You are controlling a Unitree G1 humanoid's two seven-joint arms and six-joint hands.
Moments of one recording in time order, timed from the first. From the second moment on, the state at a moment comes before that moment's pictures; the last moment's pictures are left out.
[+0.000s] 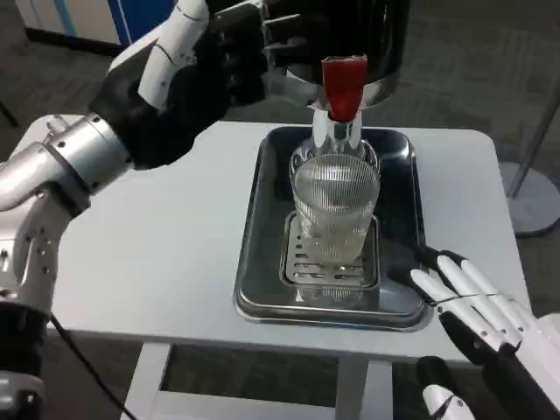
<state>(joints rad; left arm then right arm) -0.97 0.45 0.12 0.51 -0.42 0.04 -0.83 0.45 -0.32 -0.14 -0.69 -0.60 -0.42 0.14</state>
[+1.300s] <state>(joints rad) -0.87 0.49 -0.01 0.48 -0.19 -0.34 -0.86 0.44 -0.32 -0.16 -0.68 -0.53 -0.43 0.14</state>
